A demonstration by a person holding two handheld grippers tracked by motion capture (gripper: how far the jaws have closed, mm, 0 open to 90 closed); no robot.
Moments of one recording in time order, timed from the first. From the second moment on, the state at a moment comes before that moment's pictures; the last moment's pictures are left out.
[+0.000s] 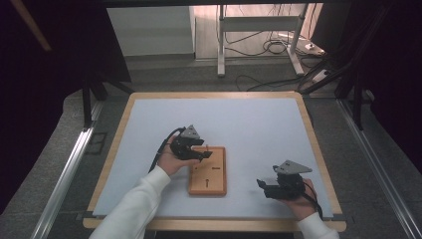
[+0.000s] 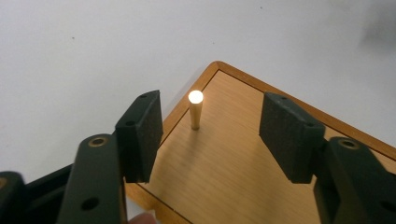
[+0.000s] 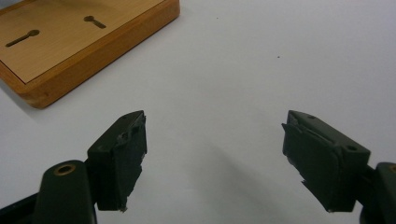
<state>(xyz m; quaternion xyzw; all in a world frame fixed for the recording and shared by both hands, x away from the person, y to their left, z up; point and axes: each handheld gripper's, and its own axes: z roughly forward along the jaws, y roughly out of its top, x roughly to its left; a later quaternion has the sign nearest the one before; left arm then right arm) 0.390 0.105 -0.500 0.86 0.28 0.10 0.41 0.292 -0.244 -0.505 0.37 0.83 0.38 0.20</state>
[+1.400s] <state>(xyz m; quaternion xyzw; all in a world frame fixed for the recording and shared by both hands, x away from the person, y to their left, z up) 0.415 0.107 -0.519 0.86 0.28 0.04 0.43 0.284 -0.223 -0.506 0.32 0.84 0.38 0.21</state>
